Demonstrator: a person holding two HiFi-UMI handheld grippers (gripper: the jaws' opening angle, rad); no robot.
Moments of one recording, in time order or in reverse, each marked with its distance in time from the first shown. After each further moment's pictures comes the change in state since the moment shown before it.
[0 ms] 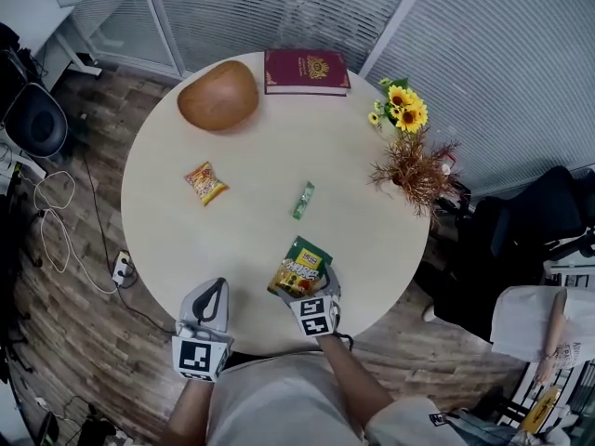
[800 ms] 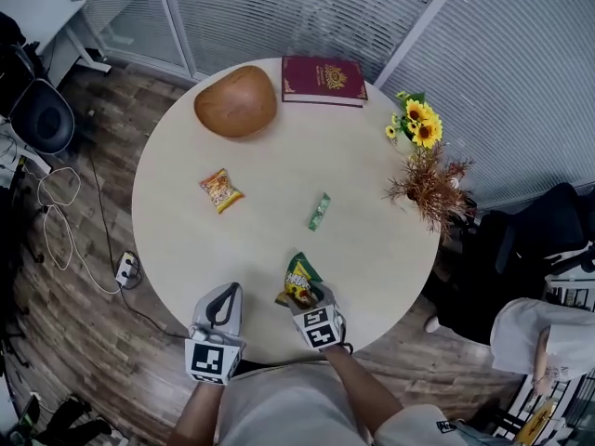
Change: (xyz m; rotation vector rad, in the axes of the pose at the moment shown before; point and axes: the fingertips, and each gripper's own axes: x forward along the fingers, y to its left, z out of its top) left arm 0.014 0.019 -0.014 -0.019 -0.019 0.004; right arm 0.009 0.041 0.006 -0.037 0.130 0.150
